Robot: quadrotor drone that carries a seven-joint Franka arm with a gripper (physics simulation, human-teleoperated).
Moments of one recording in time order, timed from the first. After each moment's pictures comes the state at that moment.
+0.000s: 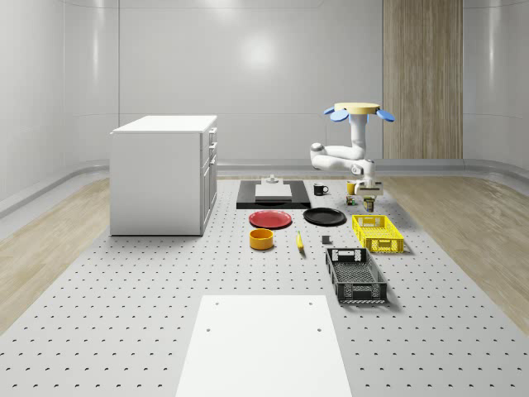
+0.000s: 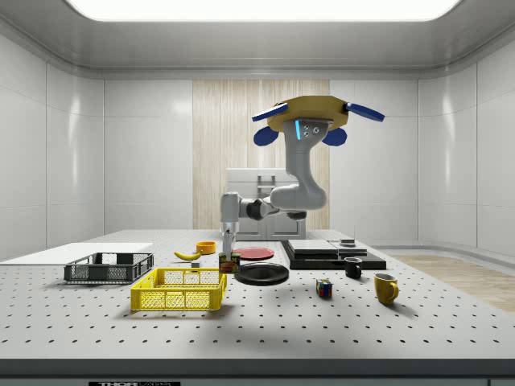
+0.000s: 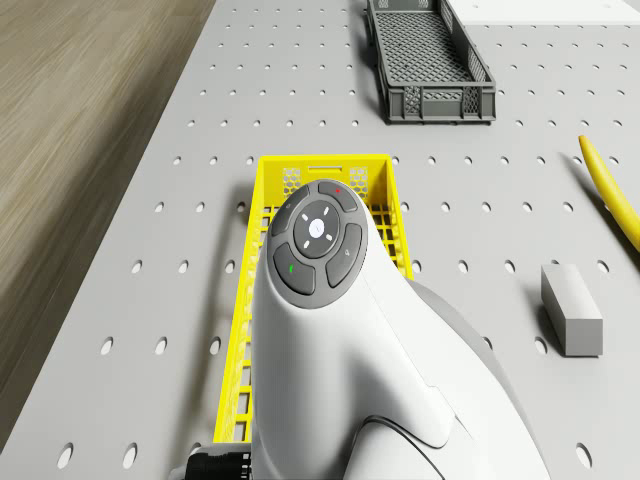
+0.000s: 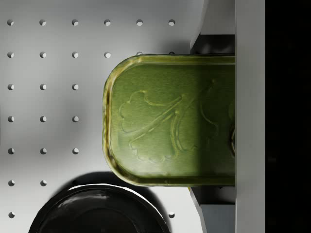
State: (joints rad) arm -1.17 -1.52 1.36 -2.87 -1.79 1.57 1.69
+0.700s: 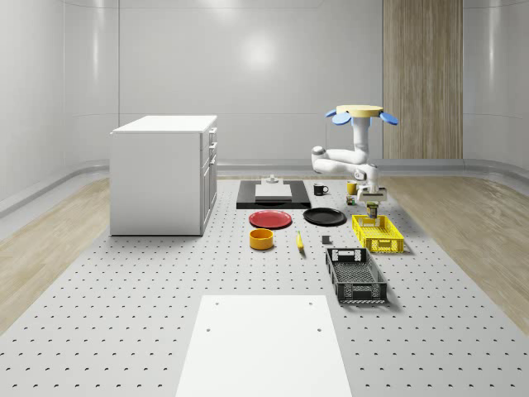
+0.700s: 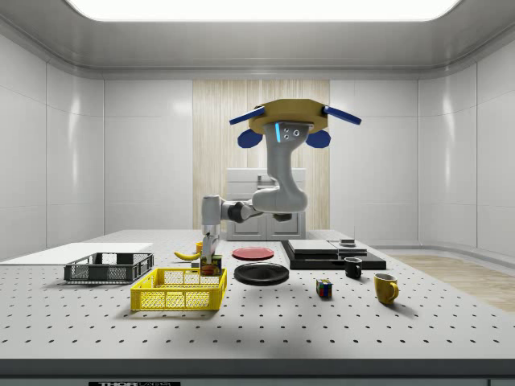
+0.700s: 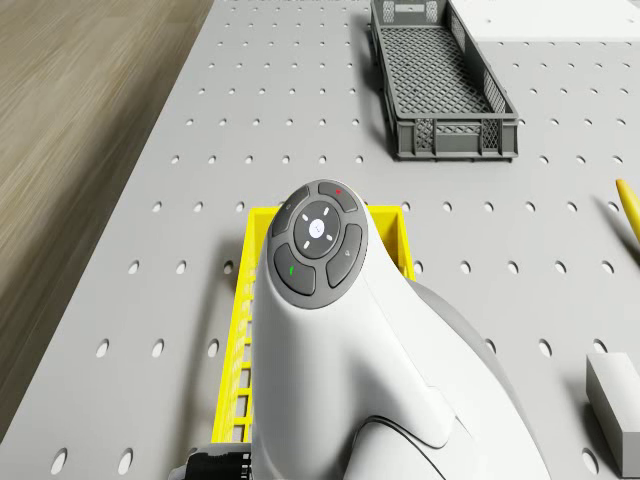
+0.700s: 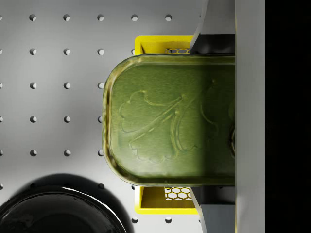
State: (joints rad) arm -1.17 -1.53 1.37 -2.87 -1.78 1.58 1.69
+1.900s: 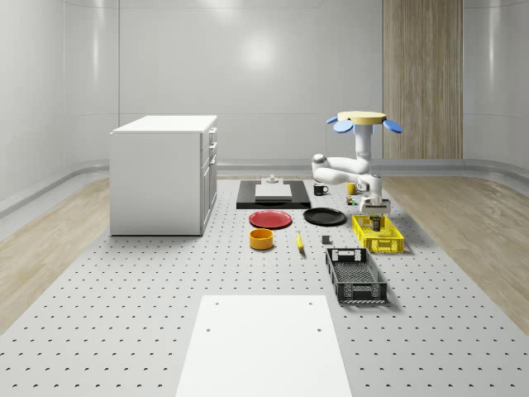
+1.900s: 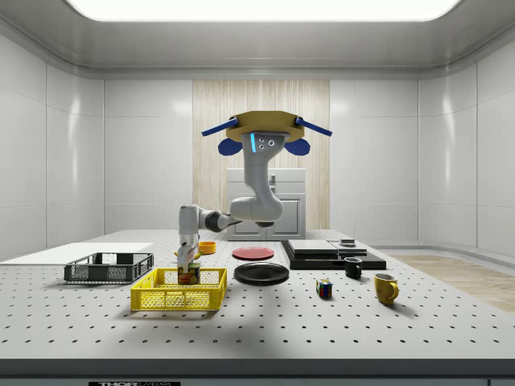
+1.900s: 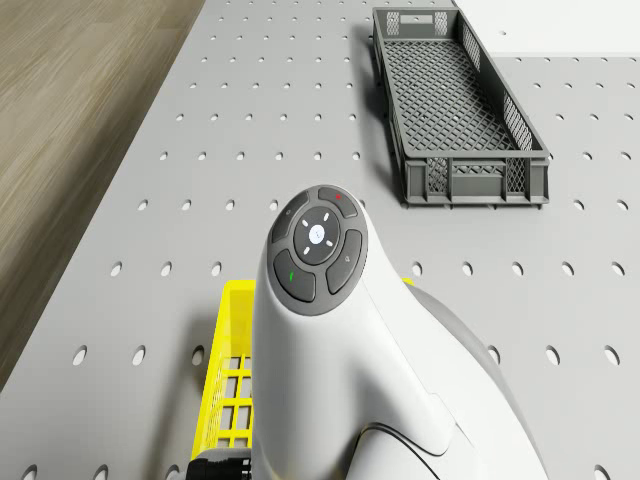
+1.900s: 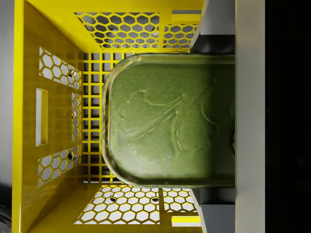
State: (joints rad) arm -1.18 -1.54 1.34 -2.86 -1.81 1.60 1.69
